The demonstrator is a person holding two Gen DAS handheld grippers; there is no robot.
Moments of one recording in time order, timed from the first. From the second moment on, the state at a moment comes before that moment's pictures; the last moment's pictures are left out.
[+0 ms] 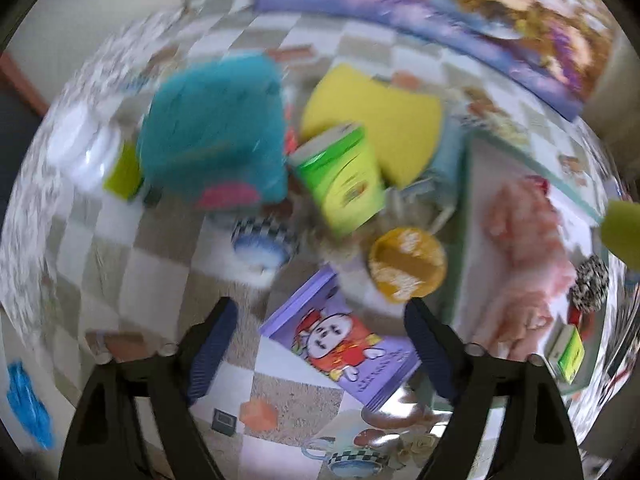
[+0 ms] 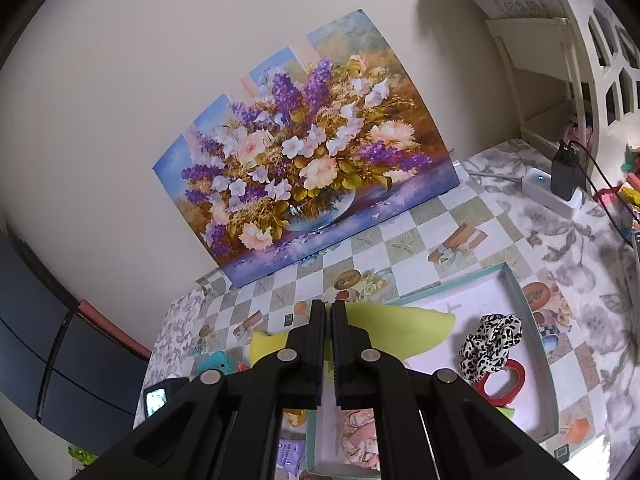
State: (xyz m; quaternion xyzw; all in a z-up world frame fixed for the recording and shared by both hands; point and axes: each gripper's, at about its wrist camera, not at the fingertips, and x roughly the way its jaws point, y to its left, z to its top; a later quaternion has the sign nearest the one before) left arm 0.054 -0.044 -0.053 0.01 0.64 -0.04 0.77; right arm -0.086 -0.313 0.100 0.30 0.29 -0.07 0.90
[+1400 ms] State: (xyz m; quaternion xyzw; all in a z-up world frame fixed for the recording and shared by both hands) left arm 0.012 -0.229 0.000 0.07 0.56 -0.27 0.78; right arm -0.082 -0.368 0.057 0.29 0.35 -0.16 0.88
